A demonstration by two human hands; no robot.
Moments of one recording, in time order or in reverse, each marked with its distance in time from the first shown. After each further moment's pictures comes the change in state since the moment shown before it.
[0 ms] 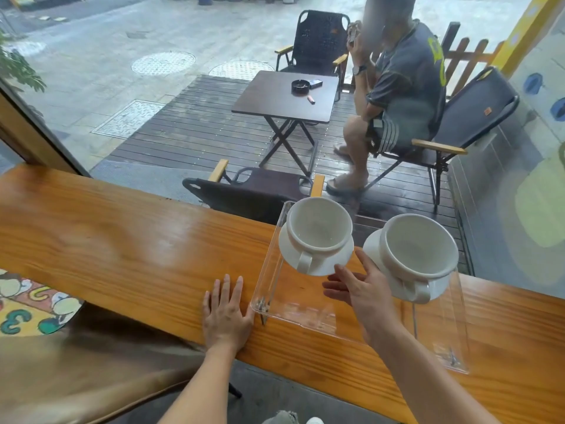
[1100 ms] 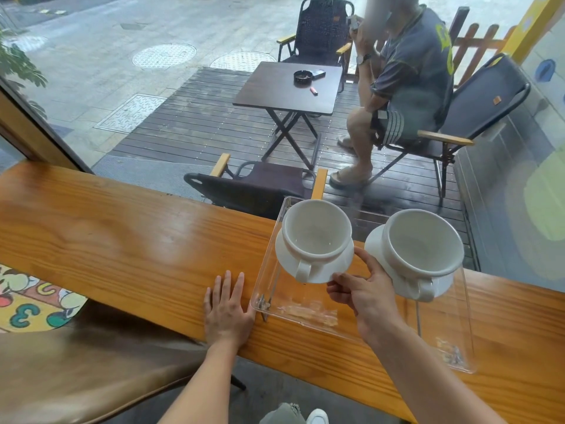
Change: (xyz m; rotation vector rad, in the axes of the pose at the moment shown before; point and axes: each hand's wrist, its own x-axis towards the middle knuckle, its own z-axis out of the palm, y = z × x) left_hand 0.001 -0.001 0.004 -0.020 0.027 -0.010; right_hand 0.003 0.003 0.000 0.127 0.062 0.121
